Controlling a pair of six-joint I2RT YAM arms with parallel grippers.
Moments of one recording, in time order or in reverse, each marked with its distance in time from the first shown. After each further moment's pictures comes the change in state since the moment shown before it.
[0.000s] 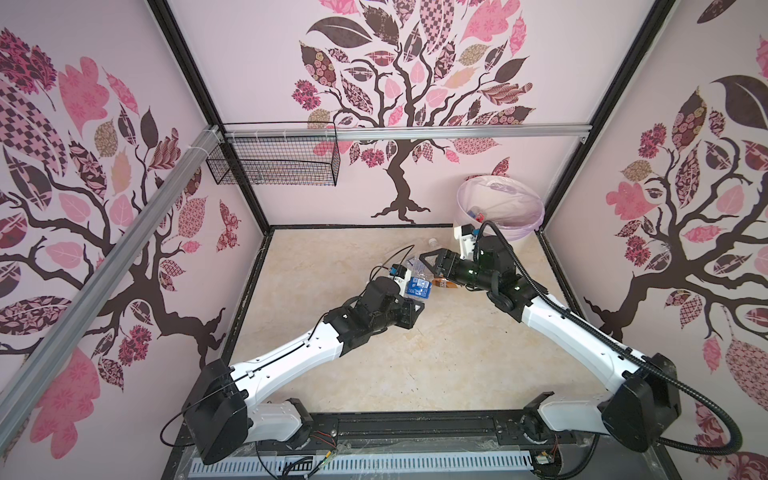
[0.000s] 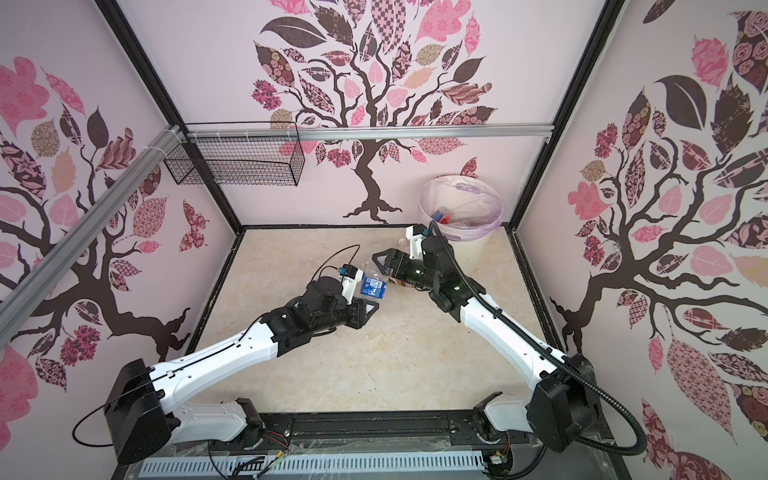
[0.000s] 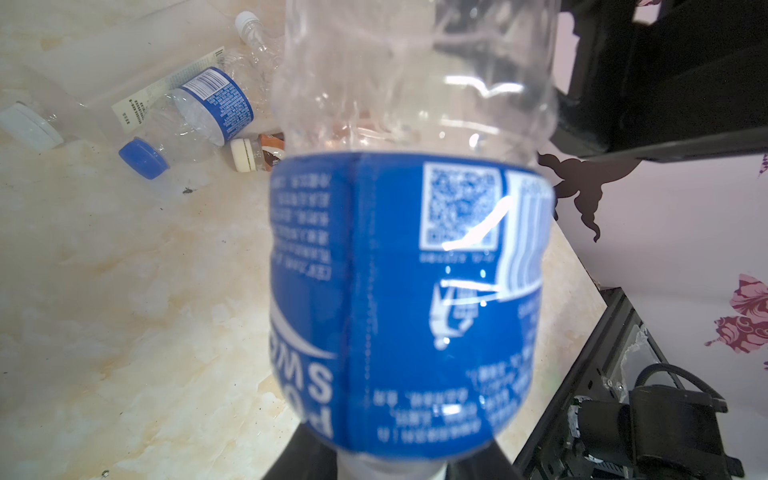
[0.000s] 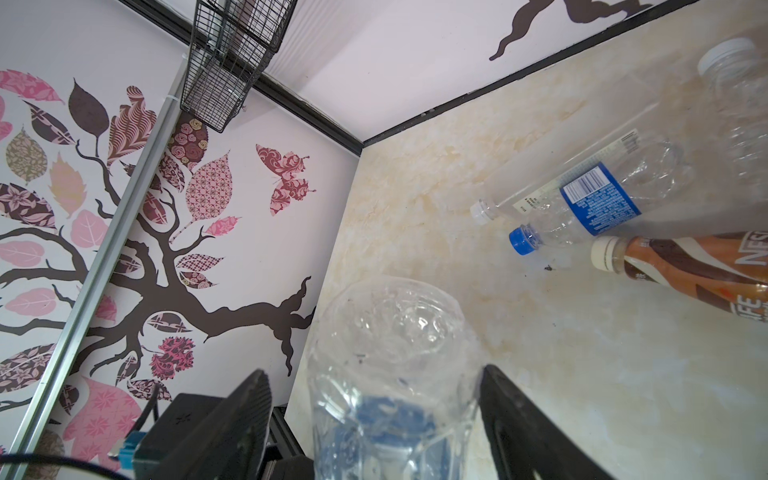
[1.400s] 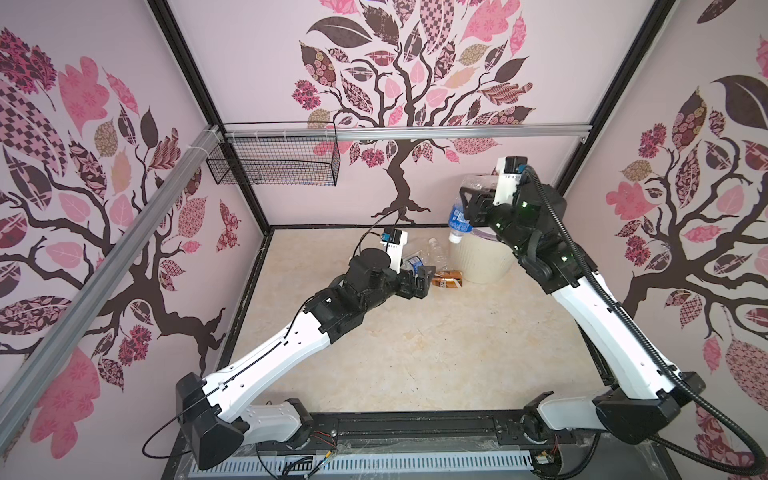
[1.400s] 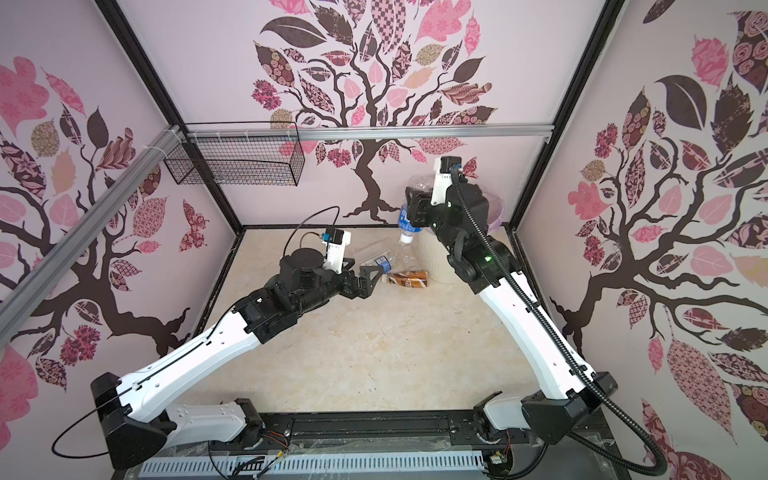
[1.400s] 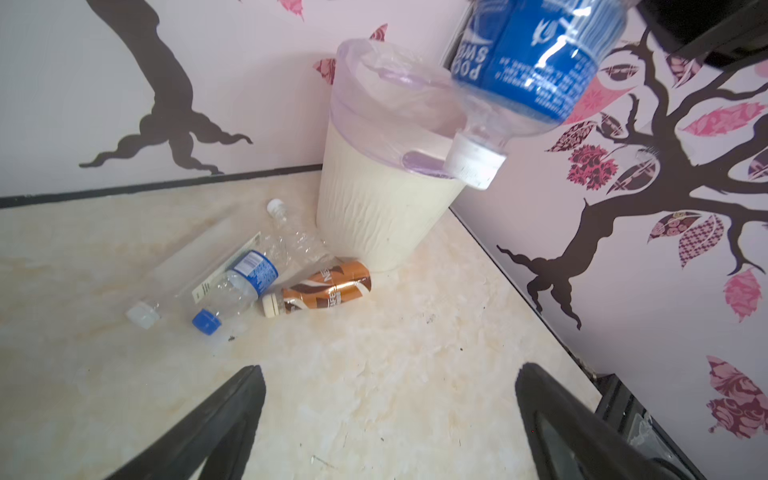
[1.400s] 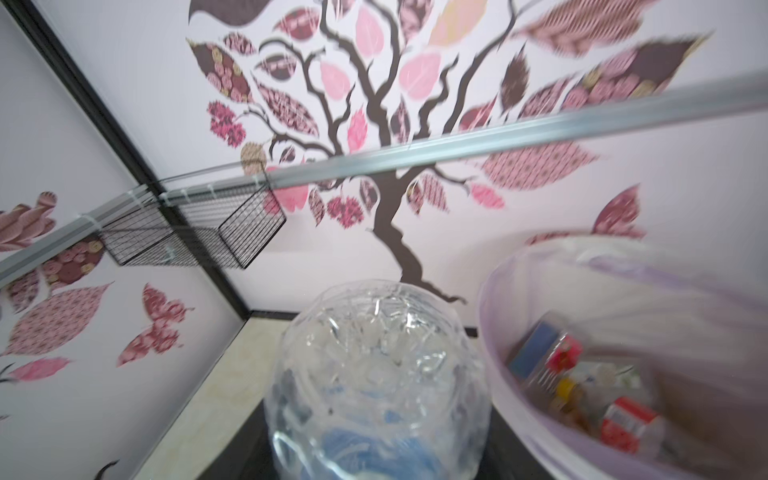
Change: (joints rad) left arm 0.026 -0.011 0.326 -0.080 -0.122 0.127; right arm -0.028 0.041 0.626 -0.267 0.563 -0.584
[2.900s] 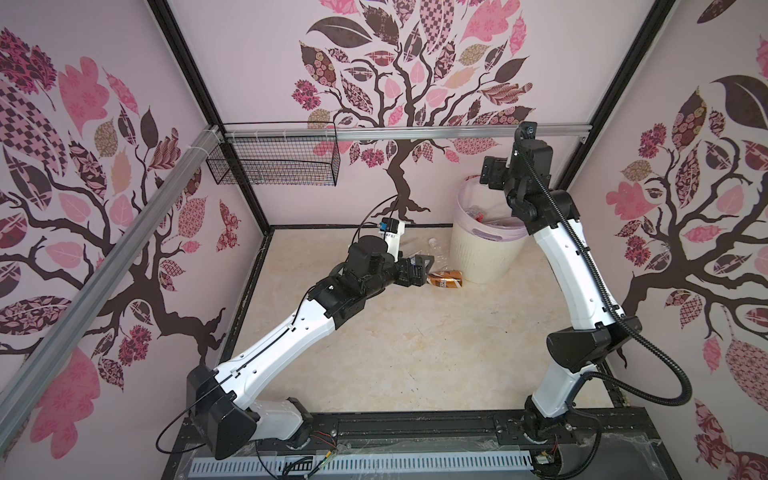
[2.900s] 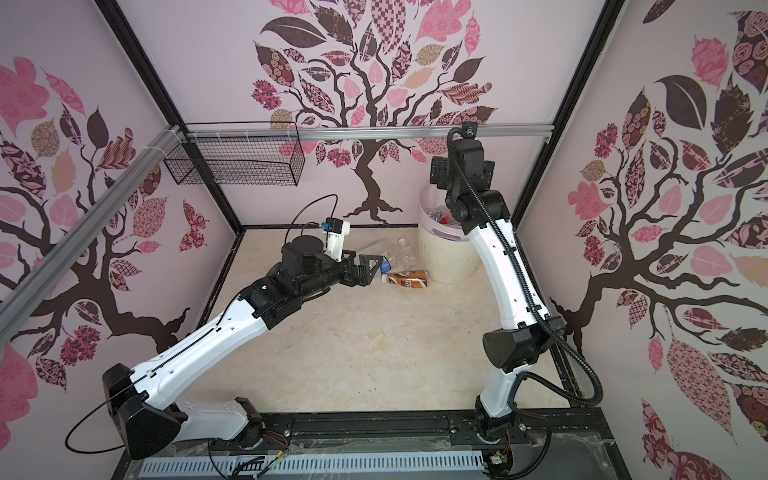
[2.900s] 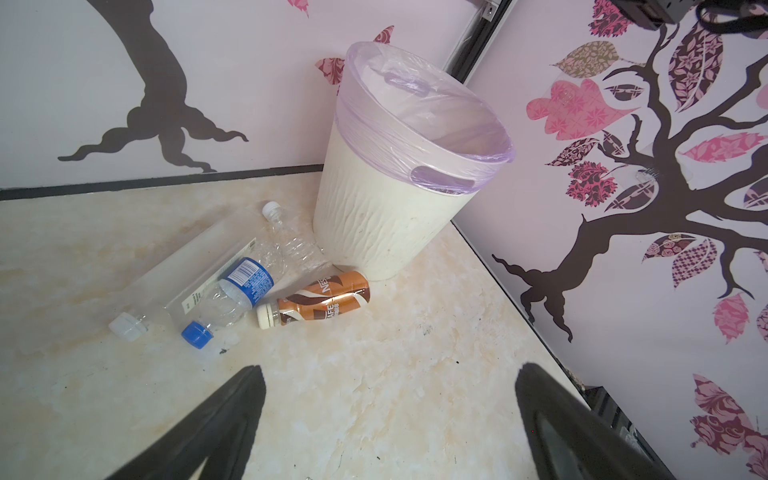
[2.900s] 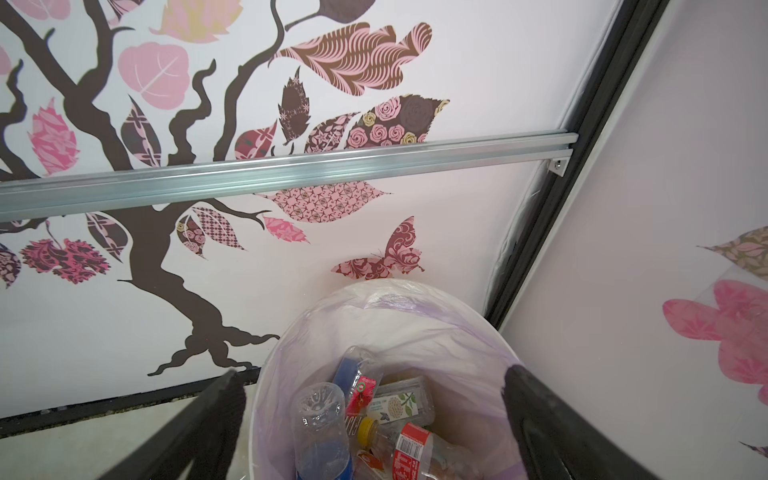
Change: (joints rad) left arm 0.087 0.055 0.019 0.017 0.107 -0.034; right arm -0.194 0.420 0.530 -0.294 0.278 -0.119
